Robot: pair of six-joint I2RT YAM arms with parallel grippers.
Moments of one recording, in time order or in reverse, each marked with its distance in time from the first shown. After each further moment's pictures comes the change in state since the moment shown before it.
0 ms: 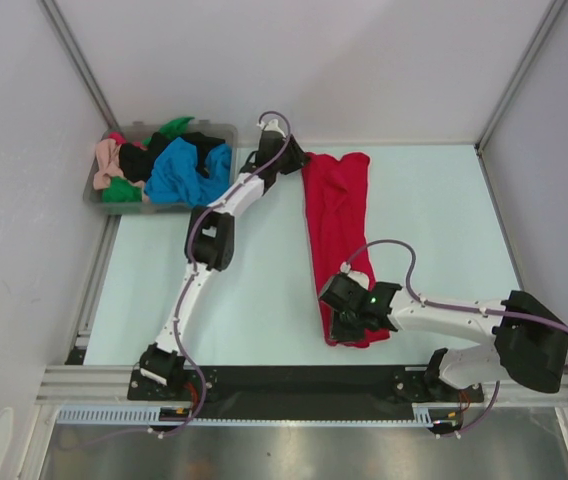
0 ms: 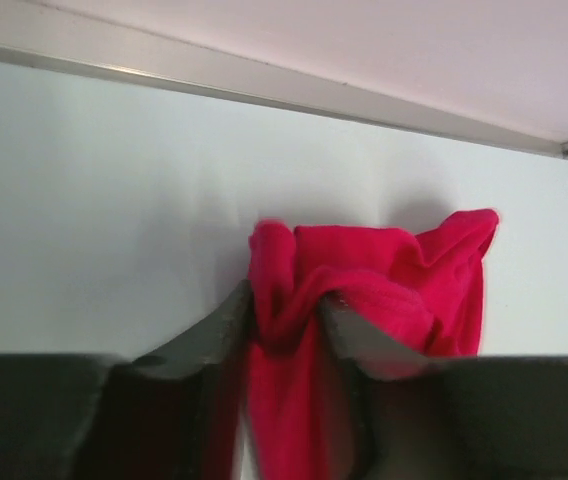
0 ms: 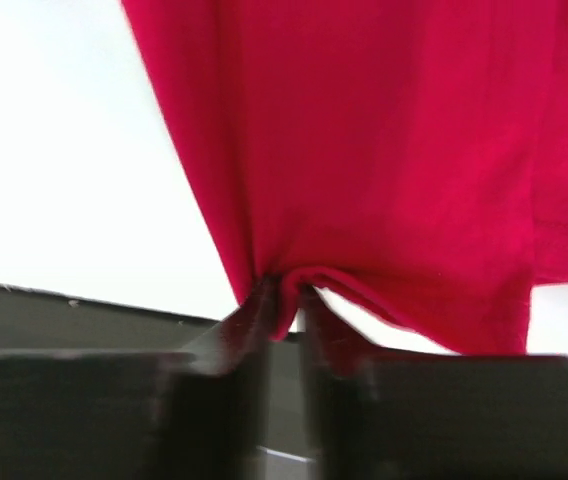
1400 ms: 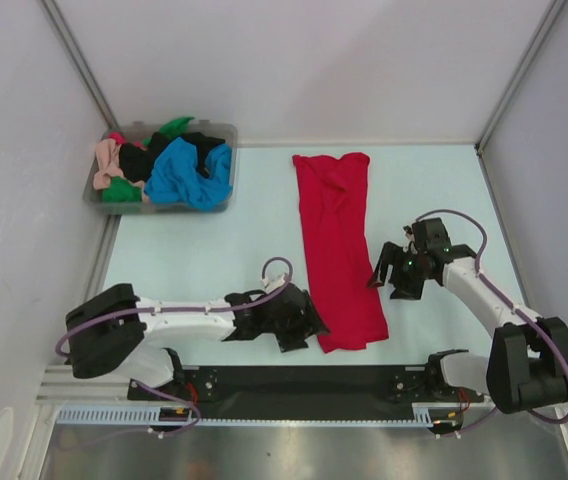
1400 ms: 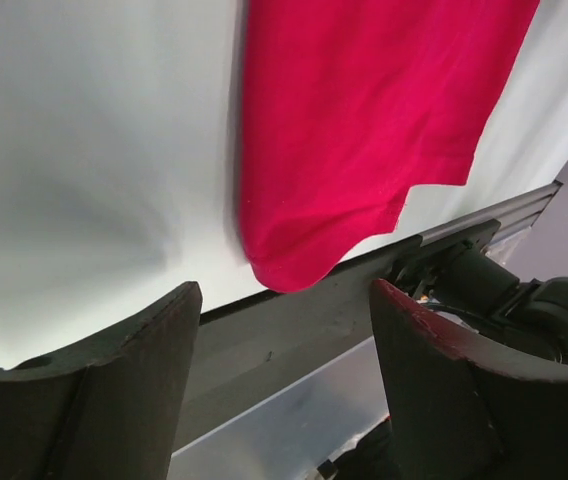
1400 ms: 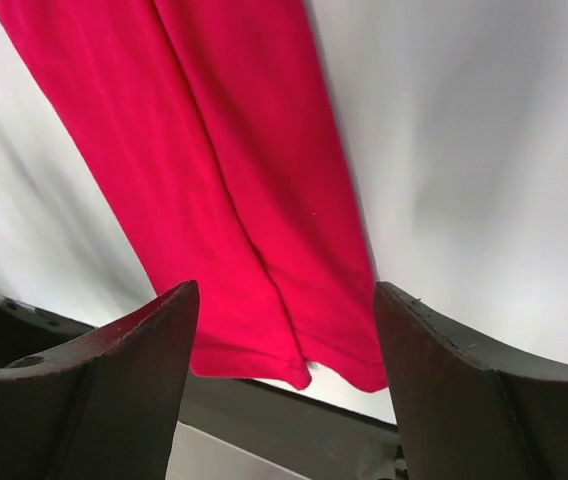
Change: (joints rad) left arm -0.774 -1.400 -1.831 -0.066 -0.134 -0.795; right arm -0.882 -0.081 0.018 -0.035 -0.435 -0.644
